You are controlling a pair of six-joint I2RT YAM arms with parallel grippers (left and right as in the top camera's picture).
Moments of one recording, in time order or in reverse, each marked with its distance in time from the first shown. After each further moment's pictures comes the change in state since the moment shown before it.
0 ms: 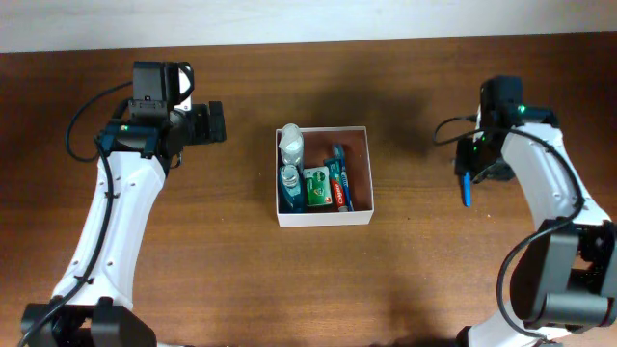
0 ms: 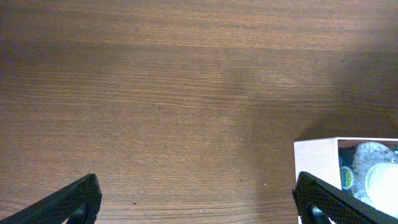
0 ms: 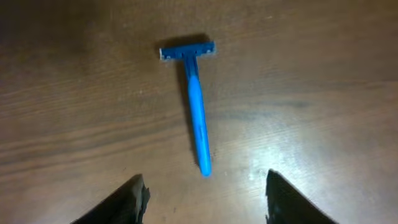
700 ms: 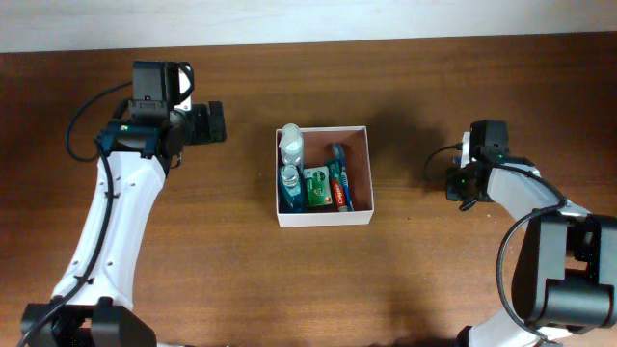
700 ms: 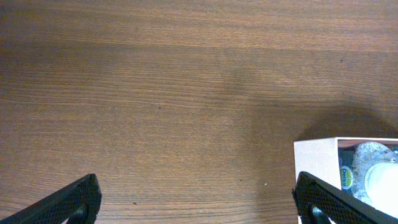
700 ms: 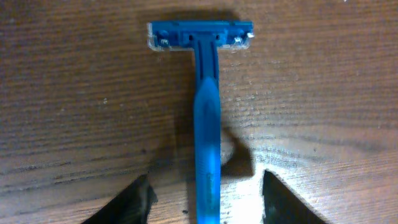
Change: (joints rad) left arm 0.000 0.000 0.000 0.000 0.000 0.000; right arm -0.023 0.002 -0.368 0.490 -0.002 -0.139
